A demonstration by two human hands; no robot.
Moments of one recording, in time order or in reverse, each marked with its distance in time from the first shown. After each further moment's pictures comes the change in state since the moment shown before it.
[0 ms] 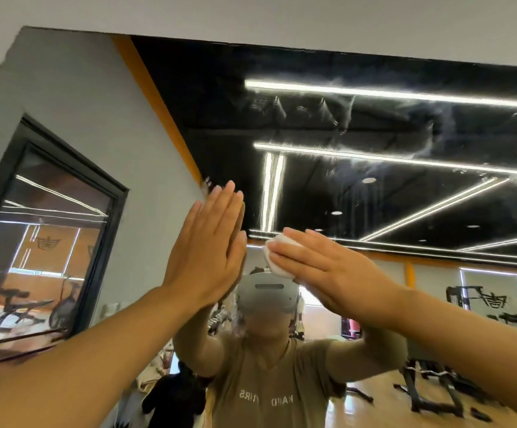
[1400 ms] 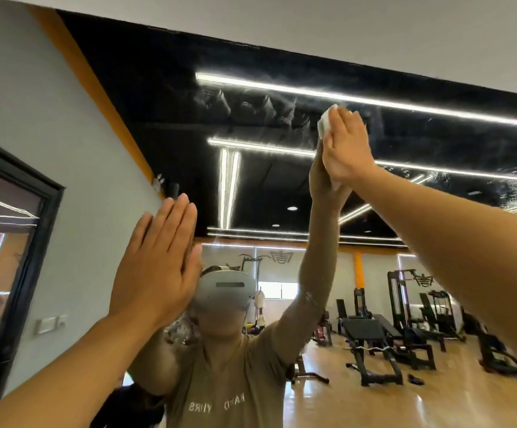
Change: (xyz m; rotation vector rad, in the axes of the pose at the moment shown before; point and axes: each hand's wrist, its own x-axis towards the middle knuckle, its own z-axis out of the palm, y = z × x) left_hand -0.013 0.004 0.028 0.149 0.035 0.069; right_hand 0.029 0.156 -0.060 0.025 0.214 1.013
